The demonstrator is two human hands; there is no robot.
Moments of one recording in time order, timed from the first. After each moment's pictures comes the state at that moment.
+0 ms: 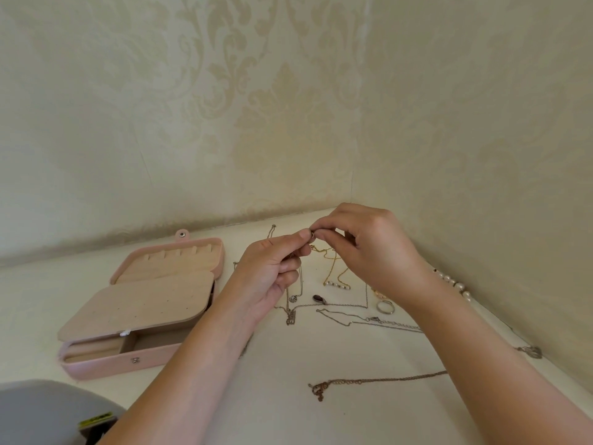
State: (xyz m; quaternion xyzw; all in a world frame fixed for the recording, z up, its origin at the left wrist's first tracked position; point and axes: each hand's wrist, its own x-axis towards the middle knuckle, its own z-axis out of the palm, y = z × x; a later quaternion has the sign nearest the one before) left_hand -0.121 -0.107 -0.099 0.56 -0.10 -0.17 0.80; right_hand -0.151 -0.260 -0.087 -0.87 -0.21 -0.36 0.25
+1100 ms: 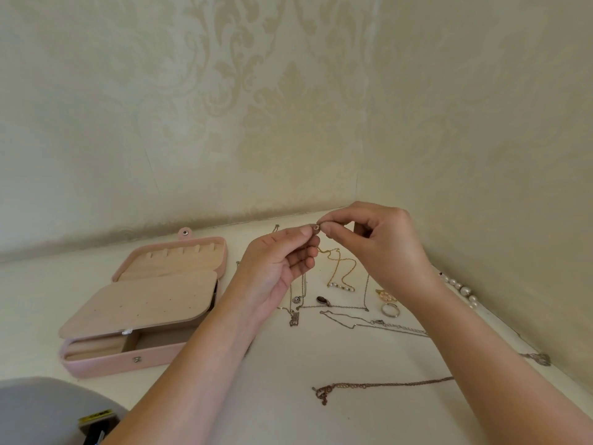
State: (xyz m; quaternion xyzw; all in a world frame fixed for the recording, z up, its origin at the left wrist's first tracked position) left_hand -0.122 -0.107 -0.099 0.52 -0.11 -0.14 0.84; right_hand -0.158 -0.256 -0.083 -0.82 -0.13 -0.29 0.47
